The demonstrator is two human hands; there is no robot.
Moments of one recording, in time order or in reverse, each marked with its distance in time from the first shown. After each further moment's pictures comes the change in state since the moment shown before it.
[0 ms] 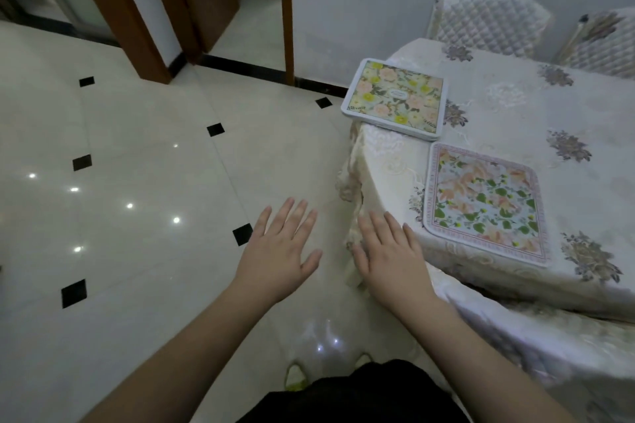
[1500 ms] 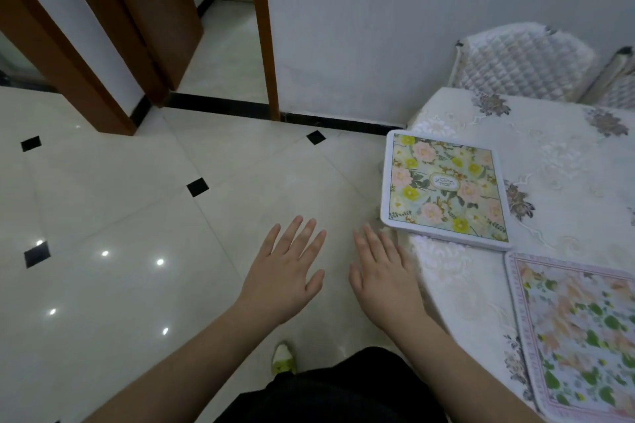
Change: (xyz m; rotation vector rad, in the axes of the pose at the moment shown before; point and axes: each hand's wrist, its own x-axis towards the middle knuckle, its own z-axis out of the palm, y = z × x) left_hand 0.314 -0.228 0.031 -0.026 0.024 0.226; right_hand 0.356 -0.075 0.033 0.014 -0.015 0.152
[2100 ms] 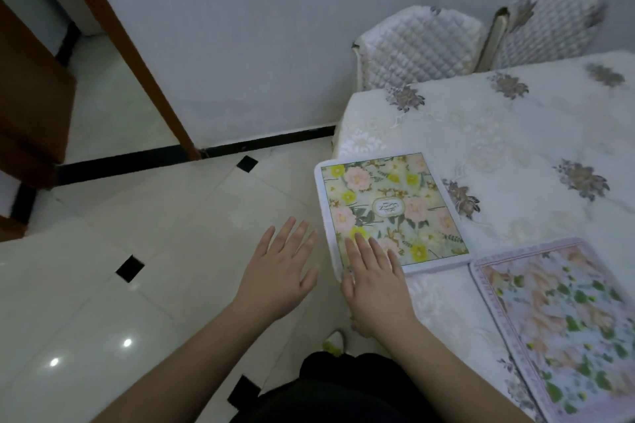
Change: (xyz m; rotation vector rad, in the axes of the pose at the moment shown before) left_hand 0.211 -0.012 0.027 -0.010 -0.068 0.334; right_hand 0.110 0.070 0.011 0.071 0.011 0.355
